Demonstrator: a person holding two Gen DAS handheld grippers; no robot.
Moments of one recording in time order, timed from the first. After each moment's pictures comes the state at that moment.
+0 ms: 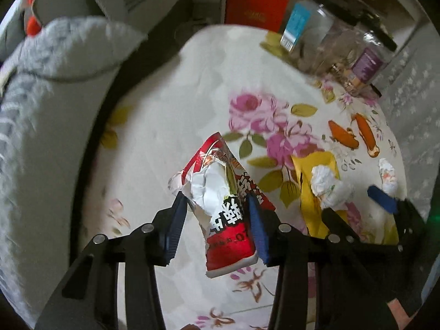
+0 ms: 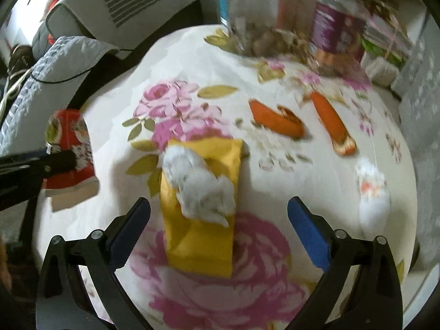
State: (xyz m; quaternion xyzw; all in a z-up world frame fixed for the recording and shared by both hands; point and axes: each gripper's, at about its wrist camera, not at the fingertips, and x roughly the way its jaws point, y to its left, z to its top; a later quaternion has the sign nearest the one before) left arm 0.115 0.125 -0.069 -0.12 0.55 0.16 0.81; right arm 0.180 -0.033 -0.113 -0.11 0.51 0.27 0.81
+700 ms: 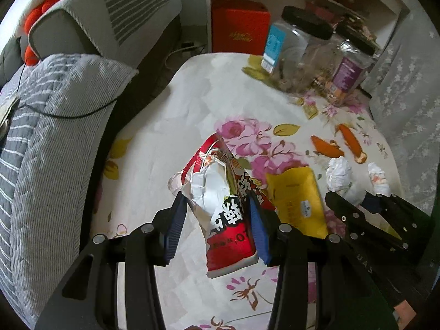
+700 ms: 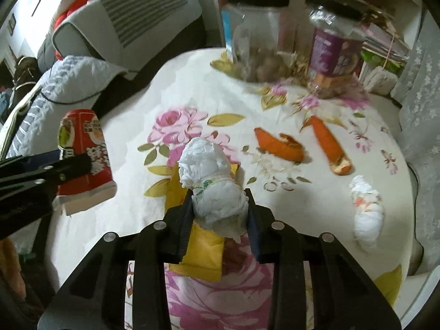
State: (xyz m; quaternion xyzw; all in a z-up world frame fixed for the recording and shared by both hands) left arm 0.121 0.108 -0.047 -0.08 0.51 0.14 0.84; right arm 0.177 -0.038 -0.081 -0.07 0.48 0.27 0.83
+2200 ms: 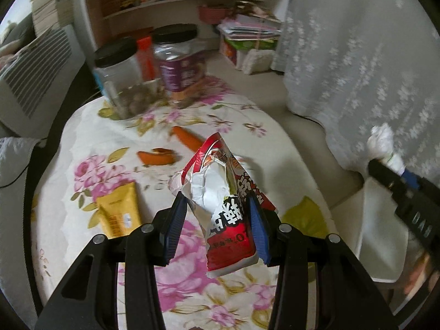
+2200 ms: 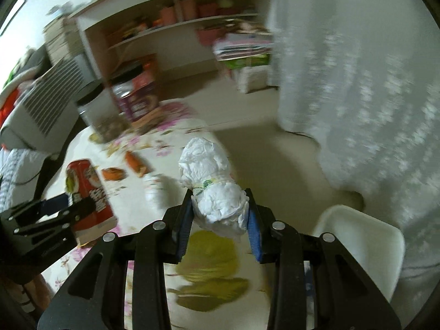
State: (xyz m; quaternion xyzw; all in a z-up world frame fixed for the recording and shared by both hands) left arm 0.150 -0.124 -0.029 0.01 0.47 -0.02 0.88; right arm 0.146 -0.318 -0.016 0.04 0.42 0.04 0.91
